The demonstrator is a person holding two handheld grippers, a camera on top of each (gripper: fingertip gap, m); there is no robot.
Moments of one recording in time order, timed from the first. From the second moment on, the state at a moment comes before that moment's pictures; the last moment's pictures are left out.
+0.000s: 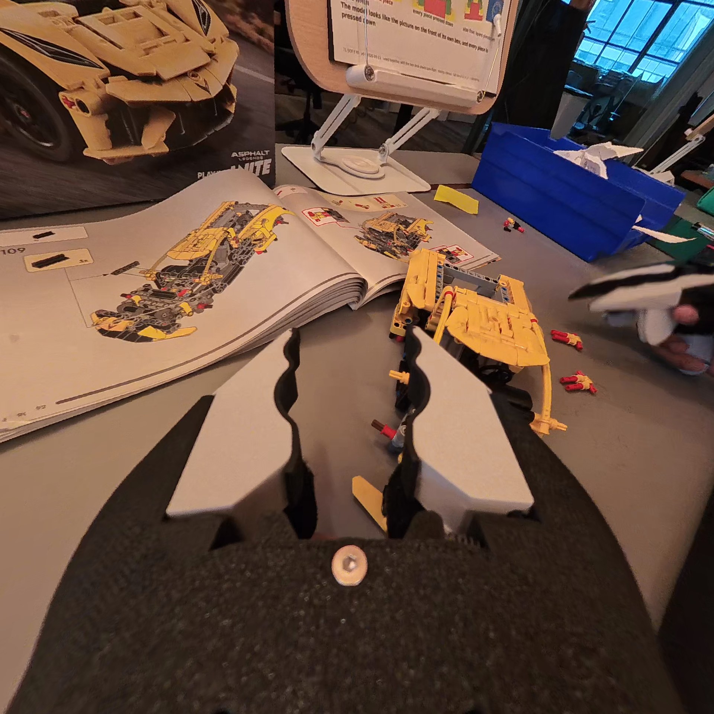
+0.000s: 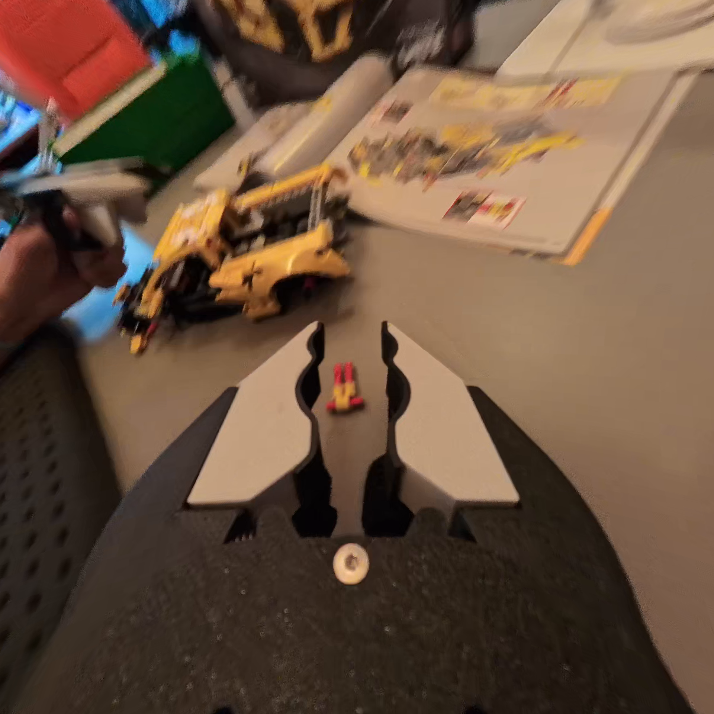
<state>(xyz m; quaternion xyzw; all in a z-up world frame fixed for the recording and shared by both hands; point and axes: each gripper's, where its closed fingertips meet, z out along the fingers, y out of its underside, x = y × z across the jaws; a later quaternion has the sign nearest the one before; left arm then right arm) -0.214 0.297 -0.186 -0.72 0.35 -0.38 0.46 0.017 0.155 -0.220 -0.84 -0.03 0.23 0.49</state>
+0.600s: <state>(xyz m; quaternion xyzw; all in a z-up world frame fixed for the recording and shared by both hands) -0.204 0.293 -0.193 -0.72 0.38 -0.36 0.46 -0.004 0.134 -0.262 -0.89 -0.19 0.06 0.41</state>
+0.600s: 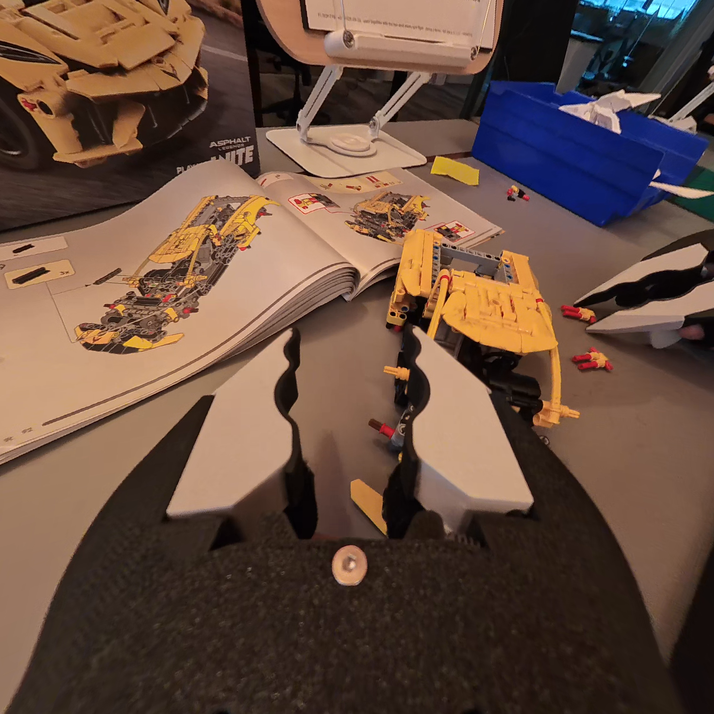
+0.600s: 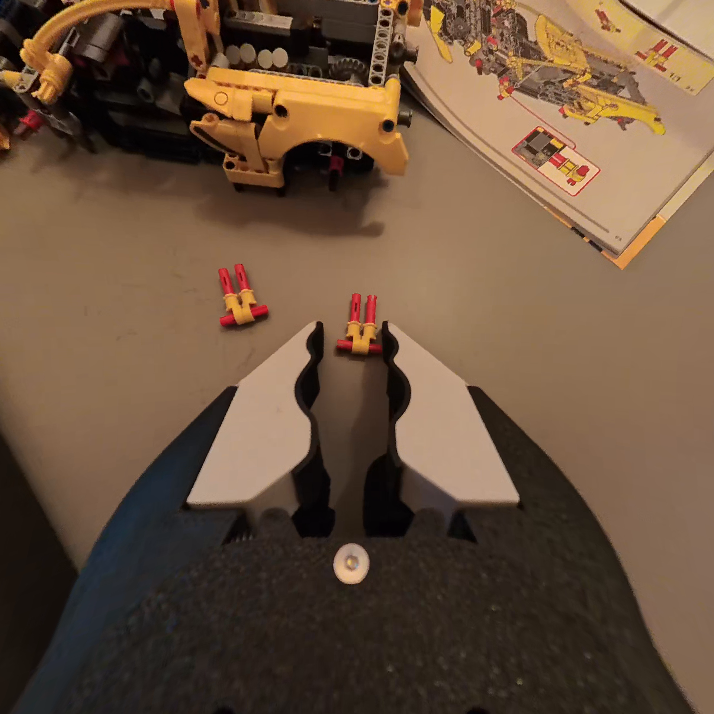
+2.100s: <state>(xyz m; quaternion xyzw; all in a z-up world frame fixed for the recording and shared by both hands) -0.151 0.123 -0.152 -0.52 0.52 -0.64 0.22 -0.157 0.124 -0.147 -0.56 -0.44 -0.18 0.68</state>
